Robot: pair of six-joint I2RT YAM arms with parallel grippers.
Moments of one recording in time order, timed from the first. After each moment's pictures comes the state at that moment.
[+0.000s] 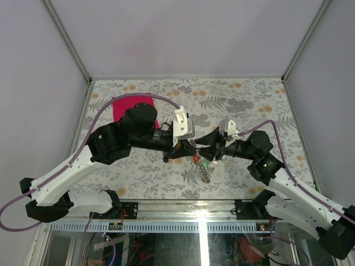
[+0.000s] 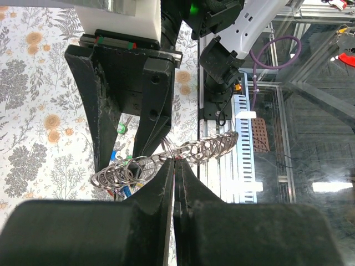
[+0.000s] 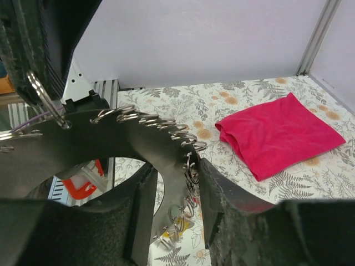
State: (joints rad) left arm -1.02 1.19 1.54 -0.75 0.51 0.16; right arm 0.70 0.83 0.61 0.35 -0.70 0.07
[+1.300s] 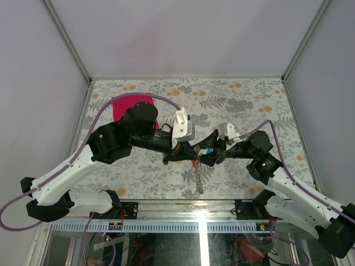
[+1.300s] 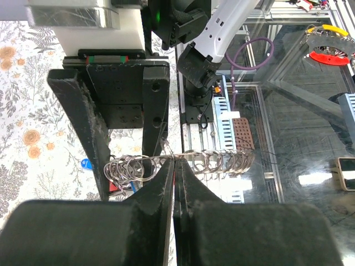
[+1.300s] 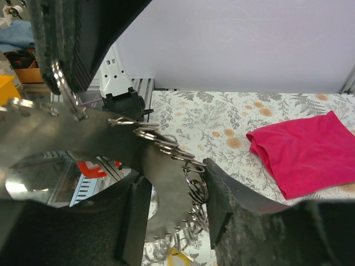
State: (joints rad) left arm -1.02 1.20 1.55 -0.74 0.61 0.16; right arm 0.70 0.85 0.61 0.42 -0.87 0.11
